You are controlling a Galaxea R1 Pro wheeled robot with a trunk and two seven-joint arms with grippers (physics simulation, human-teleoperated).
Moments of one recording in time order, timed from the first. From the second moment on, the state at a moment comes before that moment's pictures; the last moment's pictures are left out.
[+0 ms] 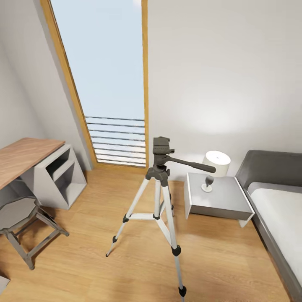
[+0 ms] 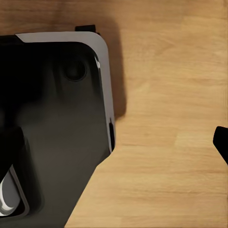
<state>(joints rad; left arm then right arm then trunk) -0.21 0.02 -0.26 0.00 0.66 -0.05 0.00 -0.21 -0.11 -0.11 0.03 0.02 -0.05 0.05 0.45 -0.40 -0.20</state>
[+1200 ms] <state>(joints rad) -0.21 0.02 -0.26 0.00 0.66 -0.05 0.00 -0.21 -0.11 -0.11 0.03 0.02 -0.05 0.05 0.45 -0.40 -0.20</state>
